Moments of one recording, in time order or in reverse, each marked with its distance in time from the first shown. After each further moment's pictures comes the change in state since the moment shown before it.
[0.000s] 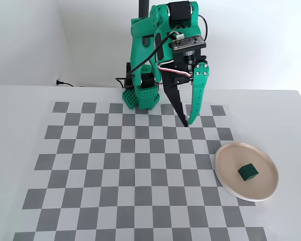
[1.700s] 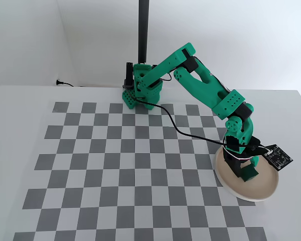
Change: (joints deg) arm -30.0 -57.0 -6.1 -30.9 -7.1
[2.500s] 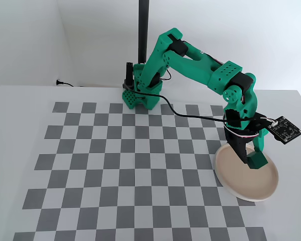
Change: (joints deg) arm 2.0 16.6 1.4 8.9 1.4
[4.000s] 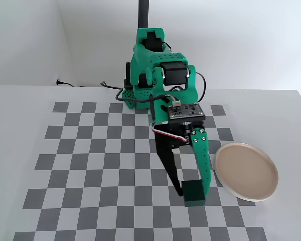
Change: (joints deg) arm 33.4 11.5 -9.0 -1.8 -3.7
